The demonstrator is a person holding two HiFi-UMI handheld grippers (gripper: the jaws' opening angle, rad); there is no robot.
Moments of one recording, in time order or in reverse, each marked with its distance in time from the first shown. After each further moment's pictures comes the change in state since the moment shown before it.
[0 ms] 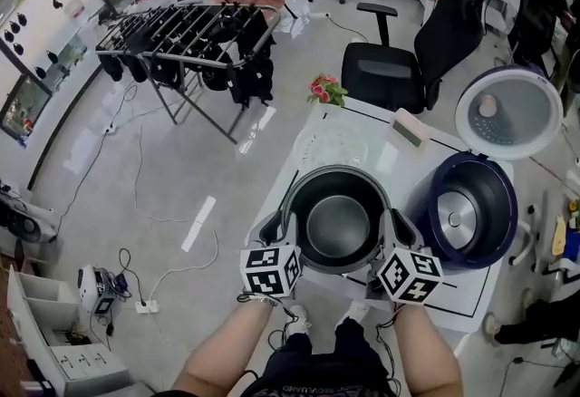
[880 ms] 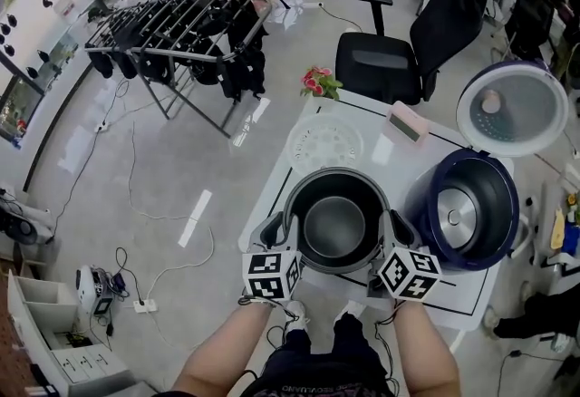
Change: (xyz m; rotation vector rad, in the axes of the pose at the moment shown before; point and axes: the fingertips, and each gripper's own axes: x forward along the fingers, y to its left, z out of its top) left arm 0.023 -0.005 -0.020 0.057 0.008 -0.042; right arm 0.020 -0.028 -0.028 0.012 0.049 -0.020
